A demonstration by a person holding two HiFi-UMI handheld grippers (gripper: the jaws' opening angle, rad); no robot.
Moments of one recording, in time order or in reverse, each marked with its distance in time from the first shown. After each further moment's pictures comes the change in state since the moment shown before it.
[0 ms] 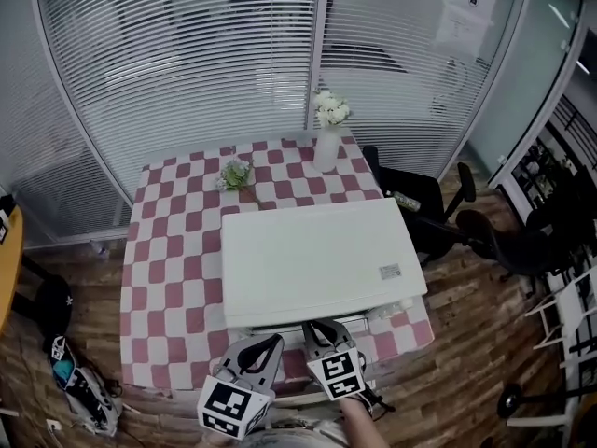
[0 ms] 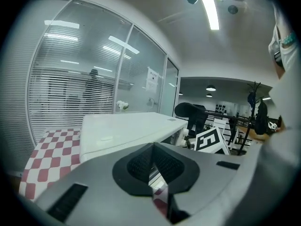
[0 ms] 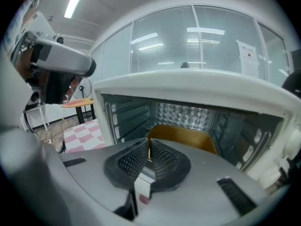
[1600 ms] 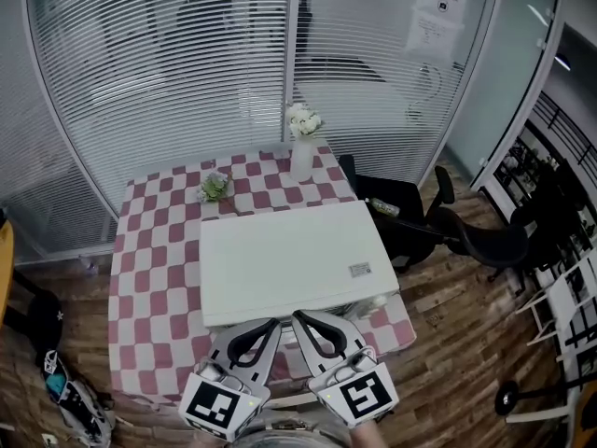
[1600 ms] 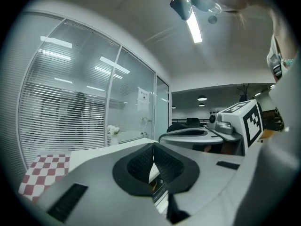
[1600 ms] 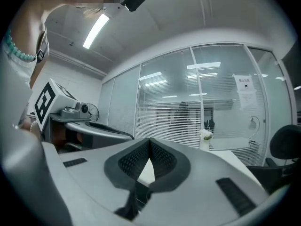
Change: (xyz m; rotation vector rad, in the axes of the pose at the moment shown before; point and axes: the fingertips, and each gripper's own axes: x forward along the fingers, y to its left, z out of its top) left arm -0.005 -0.046 0.092 0.112 -0.240 -0.046; right arm -0.137 0.001 0.175 -0.042 -0.445 0.037
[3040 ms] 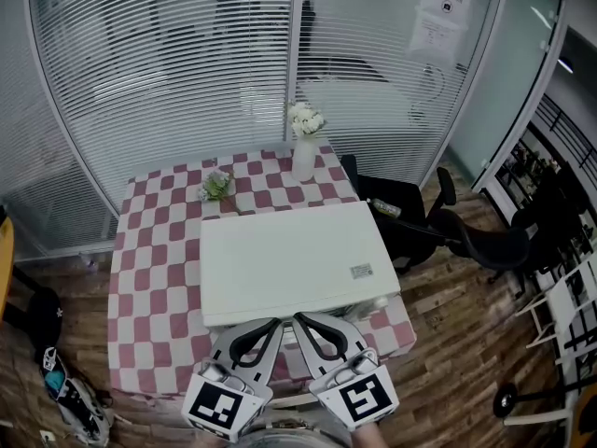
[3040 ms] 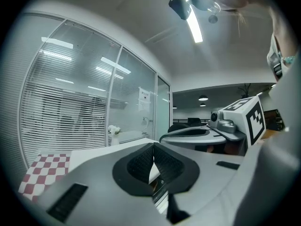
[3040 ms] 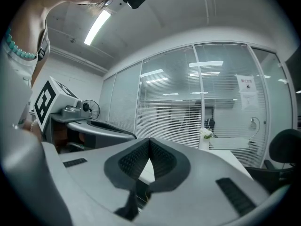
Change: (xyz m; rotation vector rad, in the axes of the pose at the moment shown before) left arm 0.003 -0.003 -0.002 -0.007 0.025 0.003; right arm 0.000 0.001 -0.003 -0.026 0.046 0.009
